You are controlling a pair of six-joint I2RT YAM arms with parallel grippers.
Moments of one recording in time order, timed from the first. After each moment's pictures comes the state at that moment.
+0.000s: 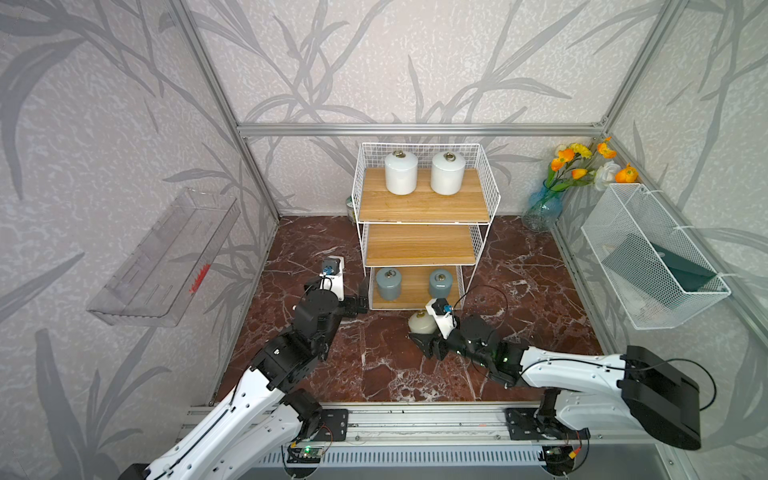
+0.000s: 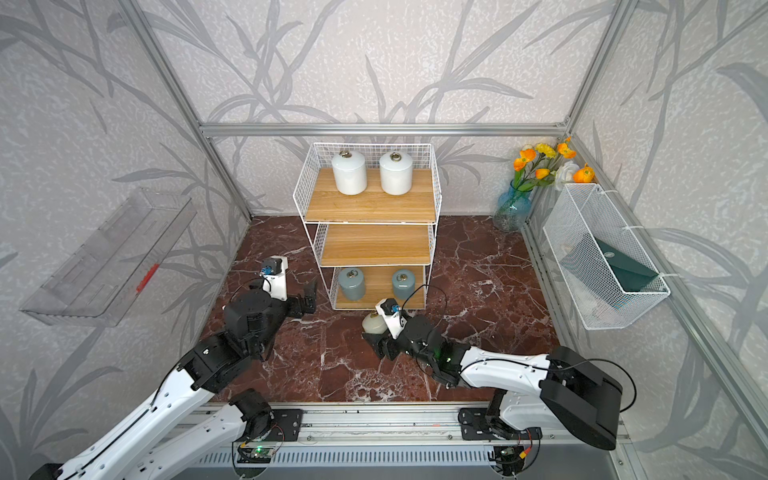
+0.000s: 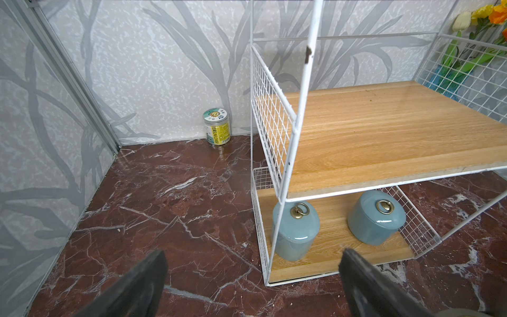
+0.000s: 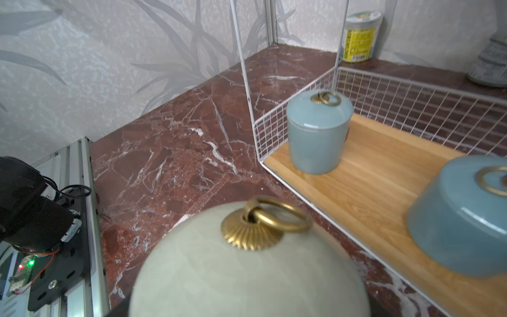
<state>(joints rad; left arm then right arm) -0.65 0.70 0.74 -0.36 -0.49 -0.18 1.01 1.30 0.43 0.51 0.03 0.25</state>
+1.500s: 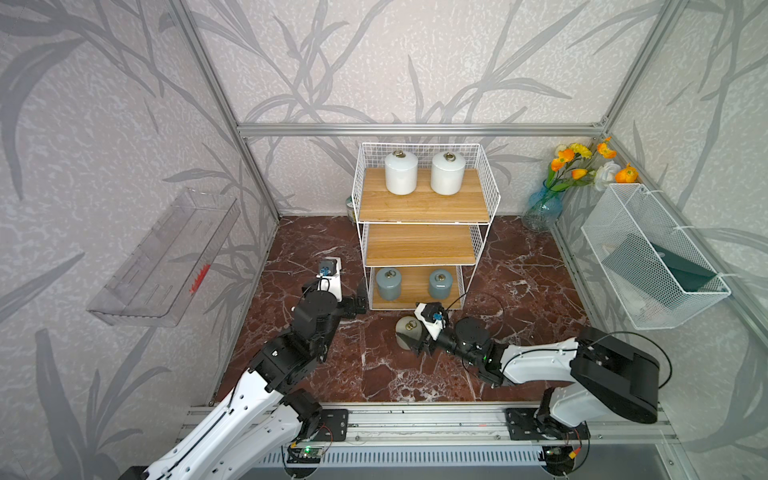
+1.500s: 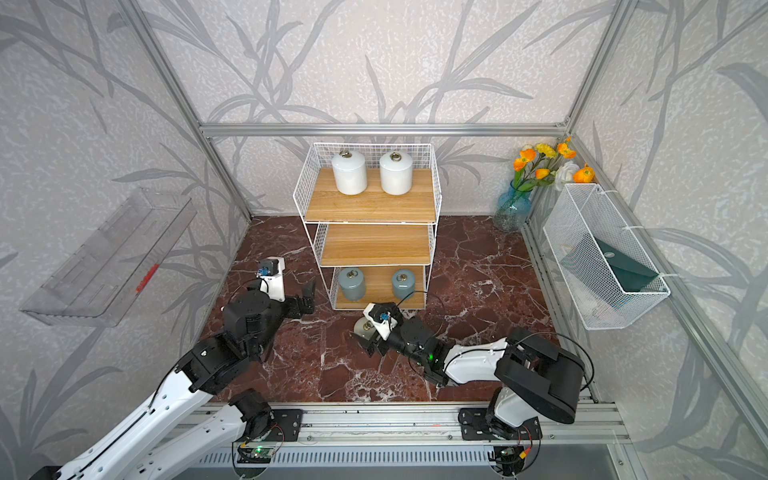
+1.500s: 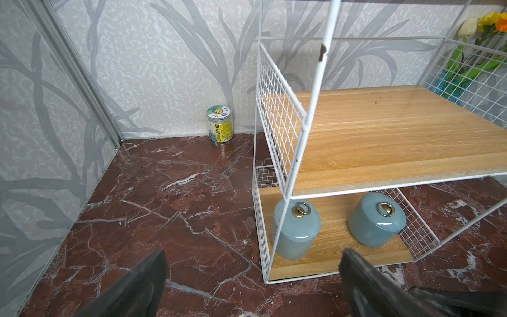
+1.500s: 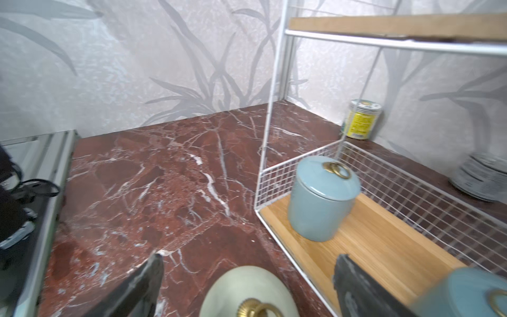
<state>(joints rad) -0.65 0.69 0.74 -0.38 -0.50 -0.21 1.02 1.46 0.45 0.83 0.09 -0.03</state>
